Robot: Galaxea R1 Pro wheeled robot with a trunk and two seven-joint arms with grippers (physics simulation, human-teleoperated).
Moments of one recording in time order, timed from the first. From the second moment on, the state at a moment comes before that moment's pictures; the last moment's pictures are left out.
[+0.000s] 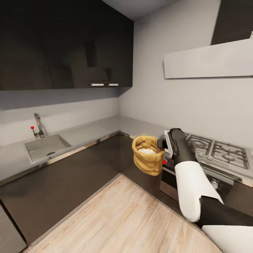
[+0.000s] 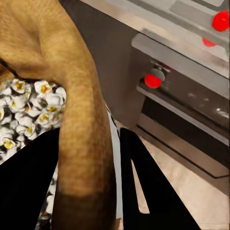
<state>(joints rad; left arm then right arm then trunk) 0.00 -0.02 0.02 -0.04 0.17 -0.04 0.02 -1.11 0.16 -0.26 -0.85 0.34 1.04 0.00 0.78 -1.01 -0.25</state>
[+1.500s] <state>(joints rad) 0.00 -0.02 0.02 -0.04 0.16 -0.04 0.02 -0.98 0.07 -0.27 -0.64 0.33 0.97 0.09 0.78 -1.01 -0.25</state>
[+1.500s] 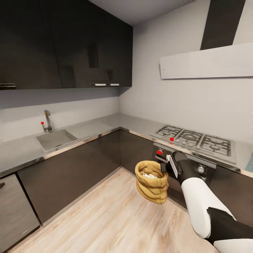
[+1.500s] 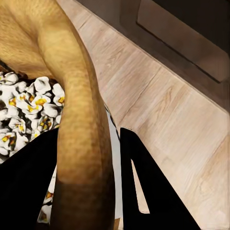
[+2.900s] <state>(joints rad) 0.00 -0.02 0.02 -0.04 0.16 -0.03 0.01 -0.95 -0.01 -0.27 -0.48 0.33 0.83 0.08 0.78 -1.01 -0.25</state>
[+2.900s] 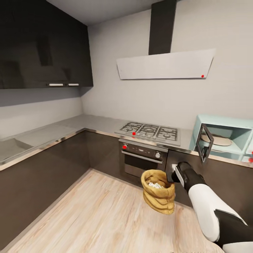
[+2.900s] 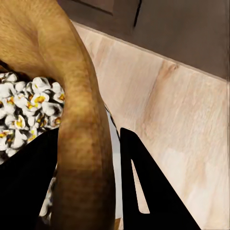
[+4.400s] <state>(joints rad) 0.00 -0.02 0.02 -0.04 0.16 -0.04 0.01 -0.94 -0.17 -0.42 -0.37 0.33 0.73 0.09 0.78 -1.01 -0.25</state>
